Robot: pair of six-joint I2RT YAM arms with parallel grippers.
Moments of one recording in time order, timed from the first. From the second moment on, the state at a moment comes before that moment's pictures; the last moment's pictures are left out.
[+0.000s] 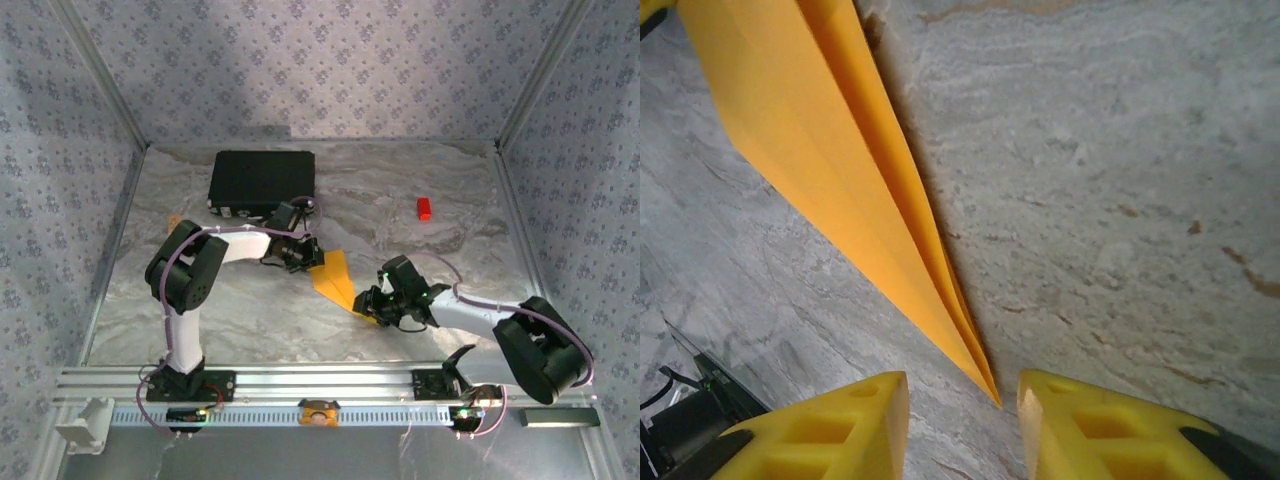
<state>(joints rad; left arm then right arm) -0.59 1.95 1.08 -0.19 0.54 -0.77 0.62 1.29 0.39 -0.07 -0.46 1.00</state>
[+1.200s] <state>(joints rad) -0.59 1.95 1.08 -0.18 0.54 -0.80 0.59 1.30 0.39 0.09 -0.51 1.01</state>
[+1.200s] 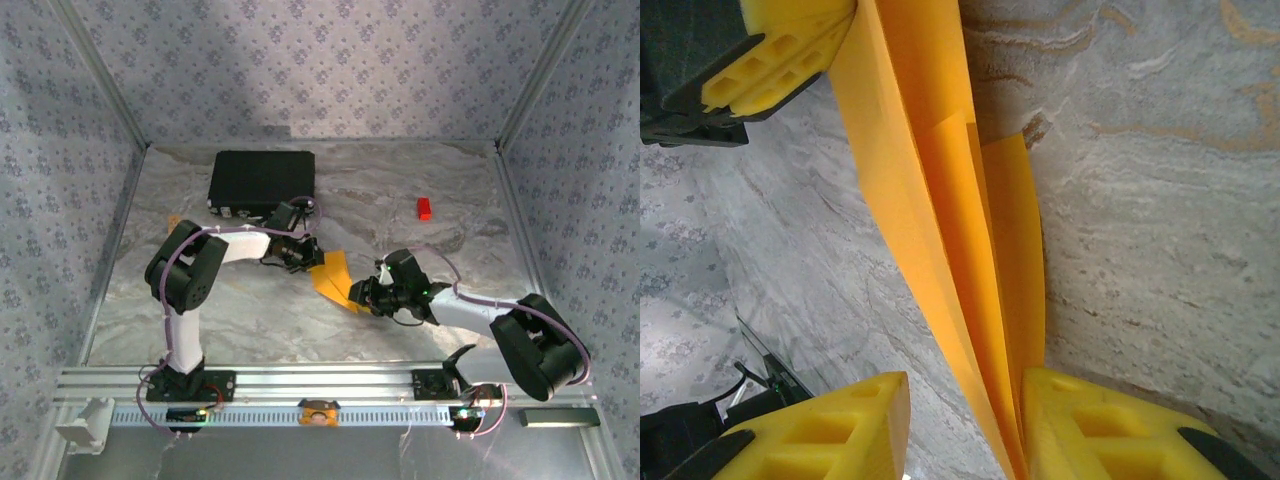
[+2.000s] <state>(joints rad) -0.59 1.94 1.08 -0.18 0.54 -0.80 0.58 1.38 0.39 0.13 -0.54 0.98</state>
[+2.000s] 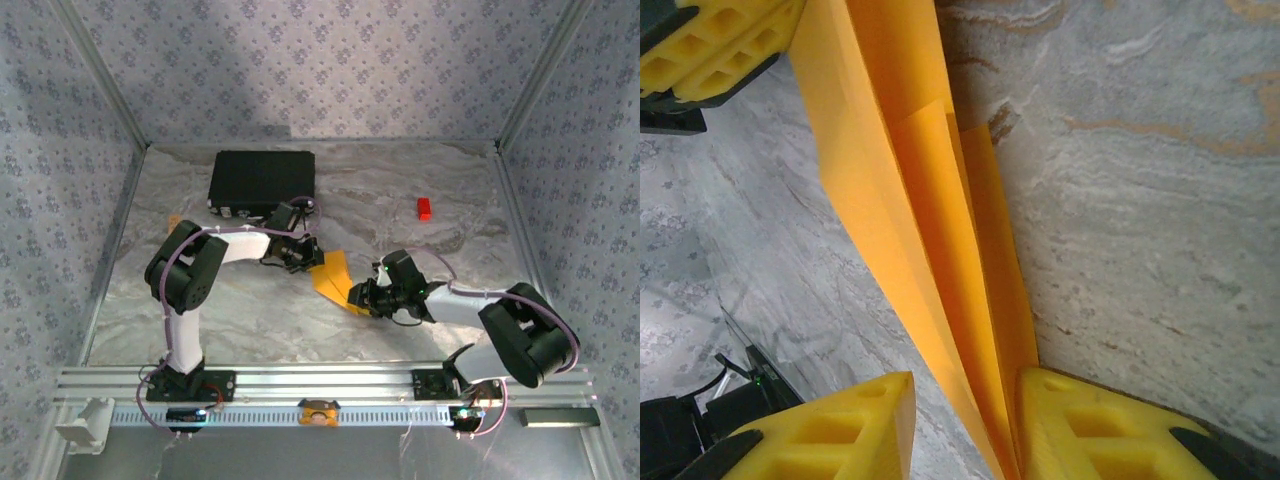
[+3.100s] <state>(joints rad) -0.58 1.47 0.91 -0.26 0.28 -0.79 0.76 1.08 0.74 -0.54 0.06 0.62</state>
